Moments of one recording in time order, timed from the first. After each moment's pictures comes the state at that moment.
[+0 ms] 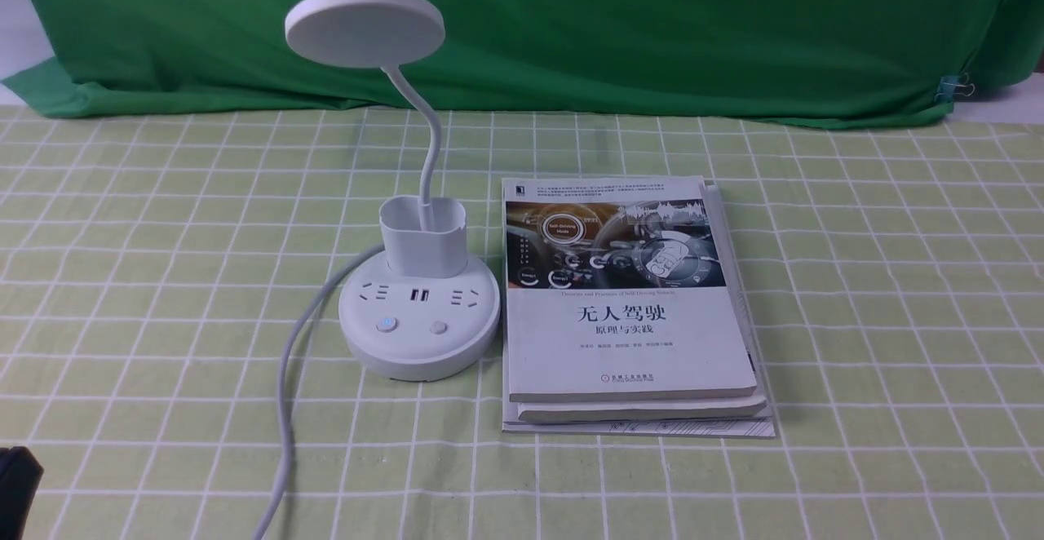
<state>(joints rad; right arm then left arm) 0.04 0.00 0.02 0.08 0.23 -0.20 0.00 0.00 0.01 -0.22 0.17 0.13</state>
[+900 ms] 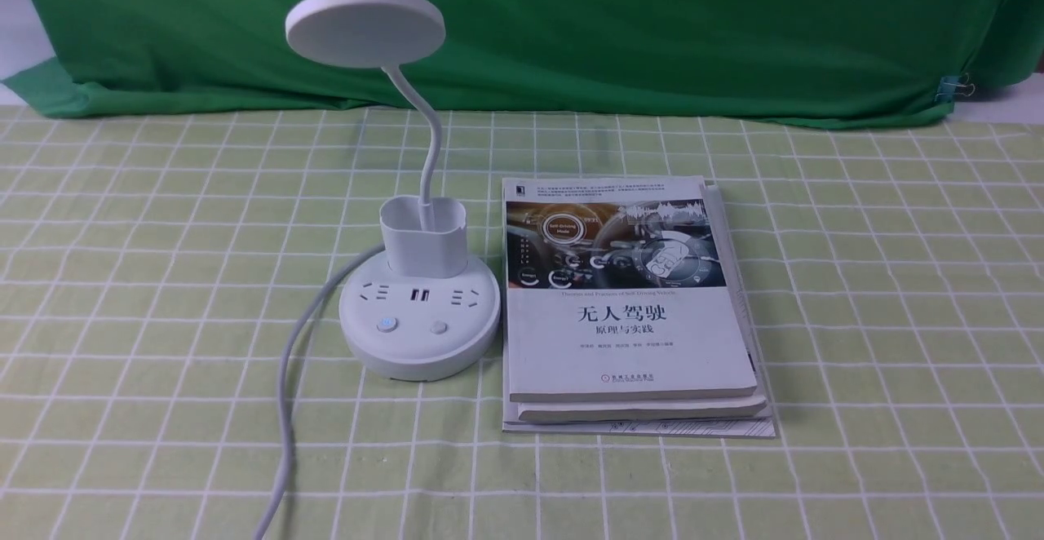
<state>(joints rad) 0.04 0.00 0.02 0.08 0.23 -0.20 0.00 0.33 -0.42 -0.15 0.24 -0.06</state>
